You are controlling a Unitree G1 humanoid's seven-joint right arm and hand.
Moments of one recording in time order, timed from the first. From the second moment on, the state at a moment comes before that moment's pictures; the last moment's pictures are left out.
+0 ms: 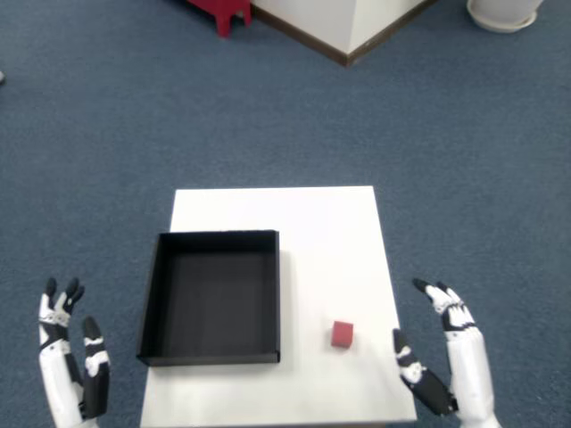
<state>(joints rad) -0.17 -0.31 -0.13 1.22 -1.62 -1.23 -1.47</state>
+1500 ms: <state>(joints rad) 0.15 -0.20 -0.24 0.58 -1.51 -1.02 -0.88</state>
